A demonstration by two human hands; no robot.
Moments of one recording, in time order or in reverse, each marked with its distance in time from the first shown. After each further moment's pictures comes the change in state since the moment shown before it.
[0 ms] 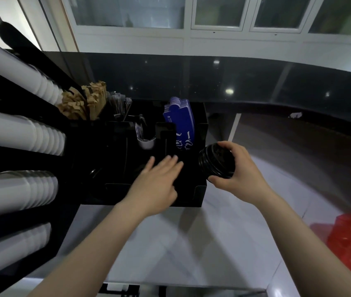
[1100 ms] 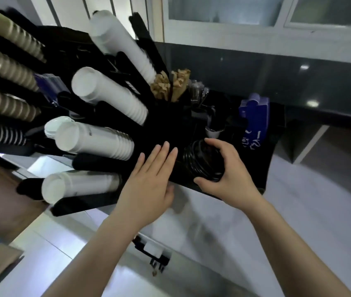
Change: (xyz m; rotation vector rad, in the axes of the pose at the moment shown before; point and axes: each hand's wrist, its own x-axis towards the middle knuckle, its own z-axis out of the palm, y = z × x) left_hand -0.139 0.000 -0.055 0.111 0.235 -0.423; right_hand -0.002 -0.094 0.090 0.237 -0.279 -0.368
